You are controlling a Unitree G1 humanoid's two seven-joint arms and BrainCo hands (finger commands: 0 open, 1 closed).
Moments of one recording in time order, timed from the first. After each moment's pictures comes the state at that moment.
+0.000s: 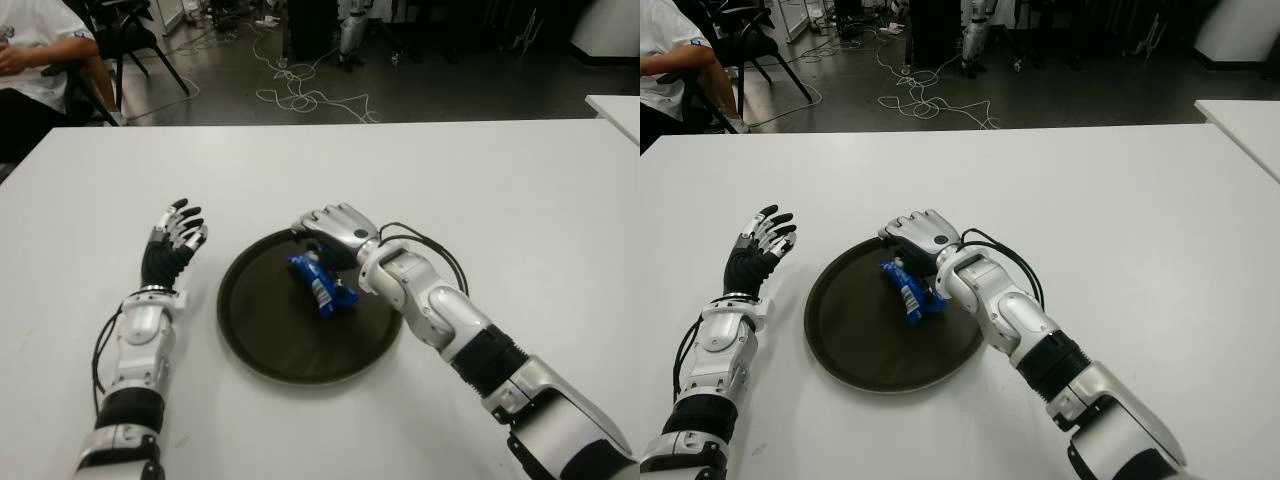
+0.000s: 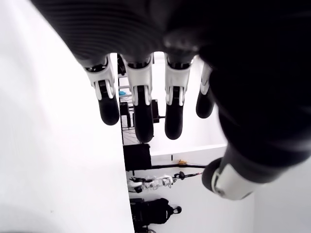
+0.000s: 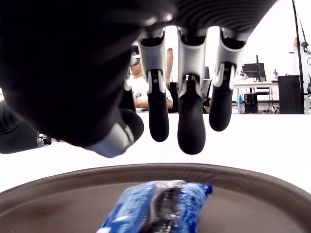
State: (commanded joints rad) left arm -0.31 0.16 0.18 0.70 -0.09 -0.40 -0.08; right arm -0.60 -0.15 0.62 0.33 -0.93 -0.01 0.14
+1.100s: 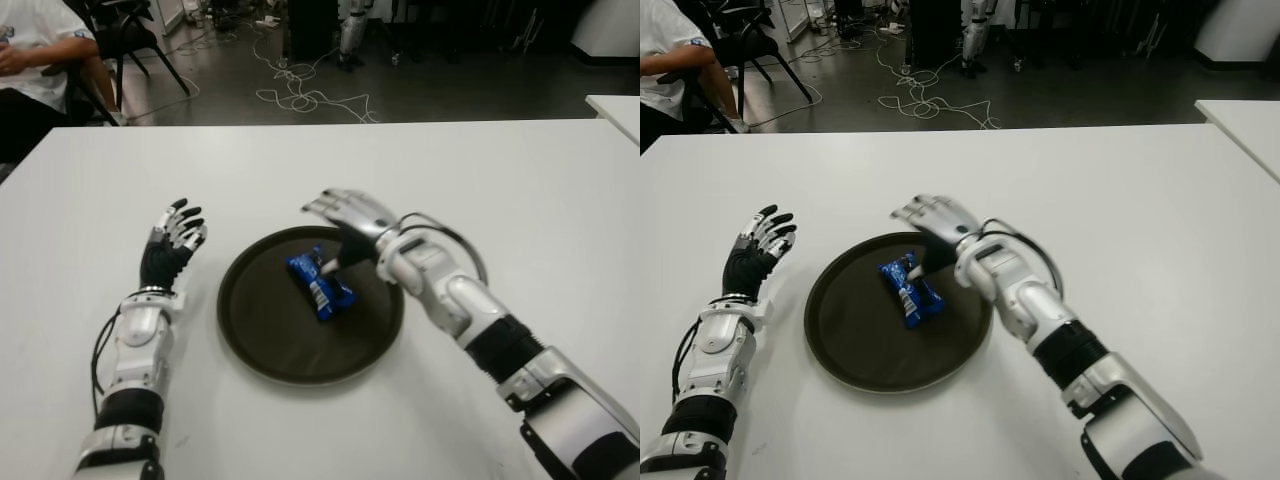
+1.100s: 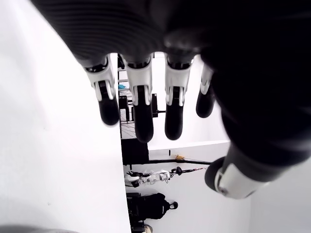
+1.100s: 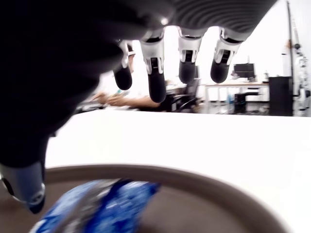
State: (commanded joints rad) left arm -0.32 0.16 0.19 0.73 -0.11 -0.42 -0.10; right arm -0.61 -0.23 0.54 0.38 -0.87 -0.02 0.10
